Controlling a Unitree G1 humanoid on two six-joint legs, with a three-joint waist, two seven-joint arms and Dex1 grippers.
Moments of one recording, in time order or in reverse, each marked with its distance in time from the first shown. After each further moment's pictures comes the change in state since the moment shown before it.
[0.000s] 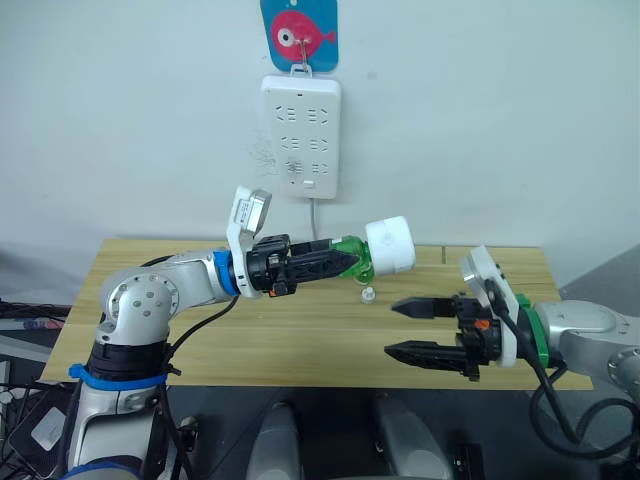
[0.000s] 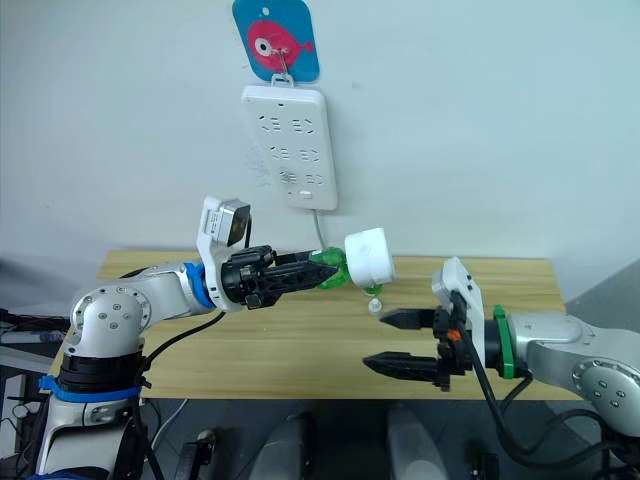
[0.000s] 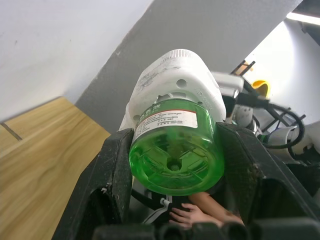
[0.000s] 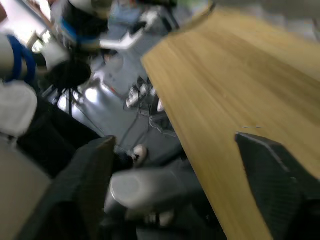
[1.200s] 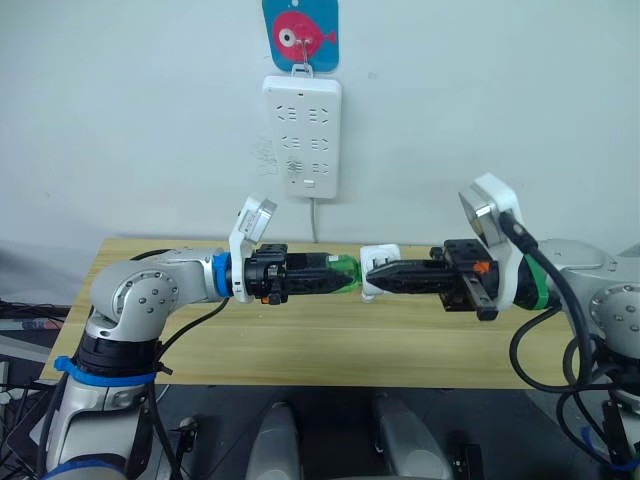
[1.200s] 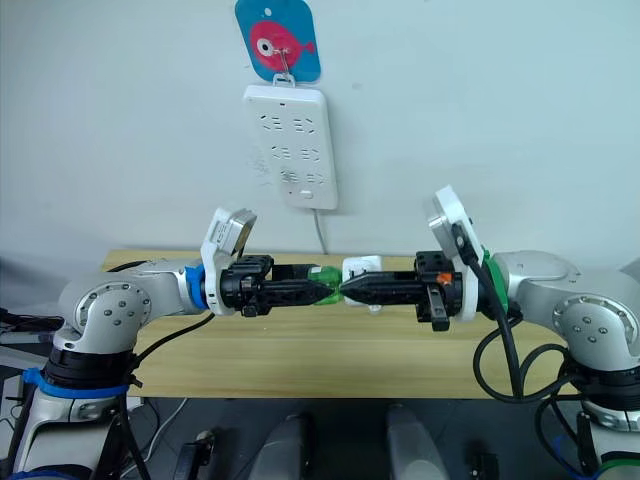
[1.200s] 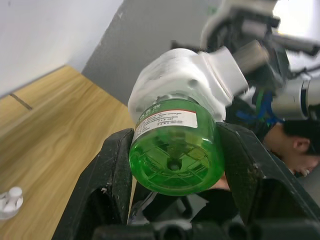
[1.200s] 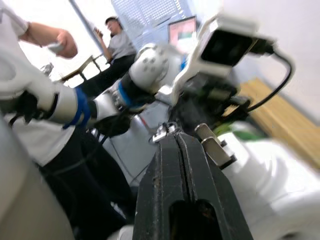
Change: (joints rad) left arm -0.005 0.076 -0.094 -0.024 0.197 -0.053 -0.177; right arm -0.371 0.277 -0.031 0.109 0.125 0.109 -0.025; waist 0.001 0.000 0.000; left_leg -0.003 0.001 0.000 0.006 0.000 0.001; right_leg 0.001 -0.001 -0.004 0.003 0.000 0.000
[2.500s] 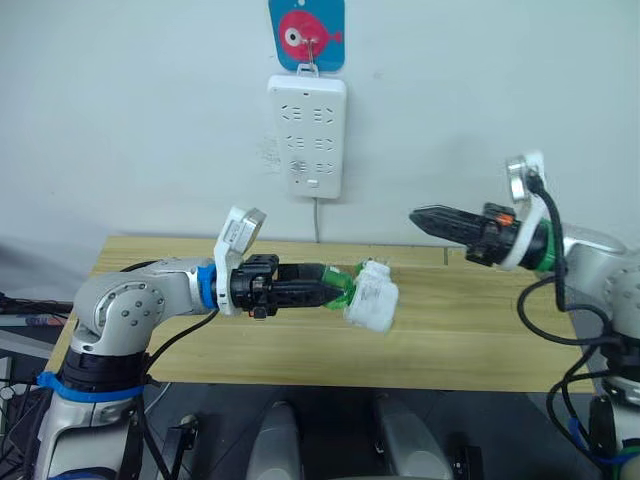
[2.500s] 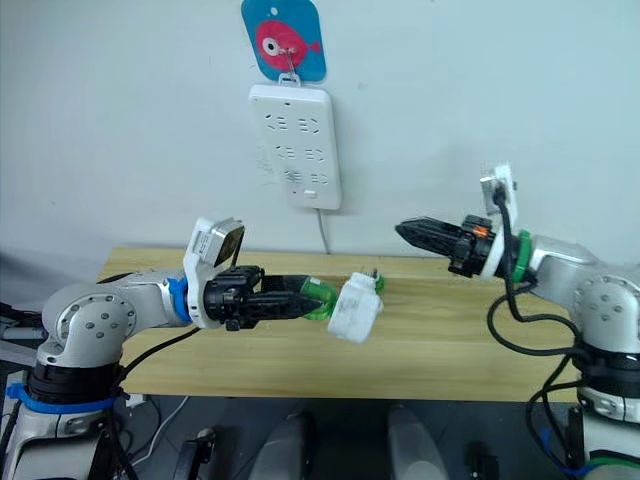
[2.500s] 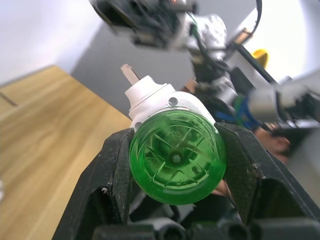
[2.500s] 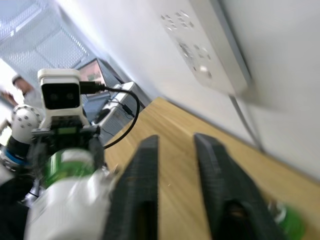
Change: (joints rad) left arm 0.061 -0.034 0.096 -0.005 -0.093 0.043 0.049; right arm 0.119 0.061 -0.249 0.206 -0.002 0.134 -0.204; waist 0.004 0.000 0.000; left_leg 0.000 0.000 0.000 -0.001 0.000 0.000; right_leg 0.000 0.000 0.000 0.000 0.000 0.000
